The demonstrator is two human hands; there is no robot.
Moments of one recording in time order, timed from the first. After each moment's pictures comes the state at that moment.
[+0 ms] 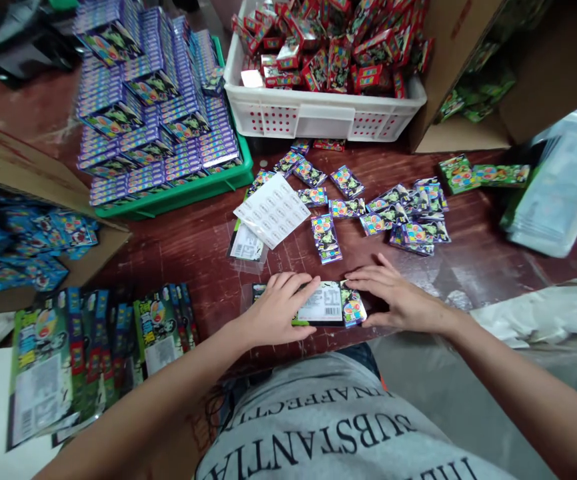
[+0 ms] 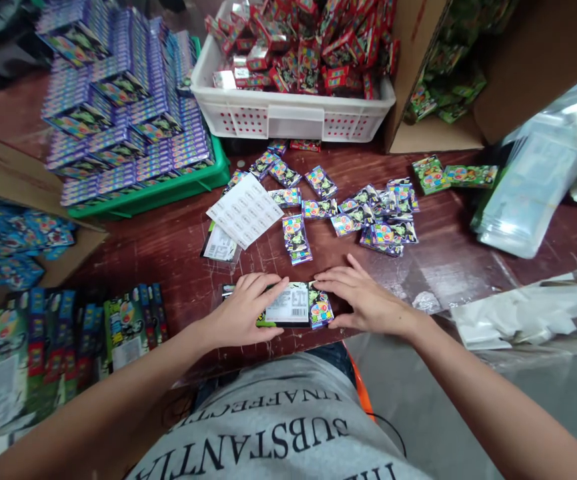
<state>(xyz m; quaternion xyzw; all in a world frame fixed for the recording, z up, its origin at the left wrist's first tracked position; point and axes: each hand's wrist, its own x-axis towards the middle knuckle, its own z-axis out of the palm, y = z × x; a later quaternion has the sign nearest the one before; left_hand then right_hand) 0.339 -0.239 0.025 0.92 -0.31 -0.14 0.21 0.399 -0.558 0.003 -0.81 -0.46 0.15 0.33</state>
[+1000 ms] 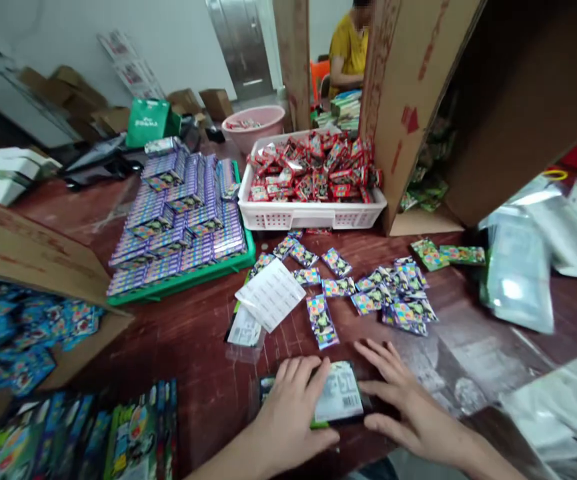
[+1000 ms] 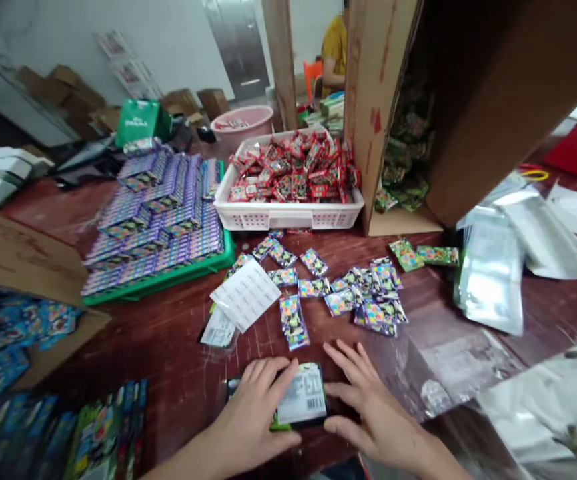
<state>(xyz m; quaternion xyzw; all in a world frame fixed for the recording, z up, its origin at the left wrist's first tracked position) 0.343 -0.271 0.044 0.94 -0.23 -0.16 0.21 0.365 -0.551 0.007 -0.86 -0.37 0.14 0.33</state>
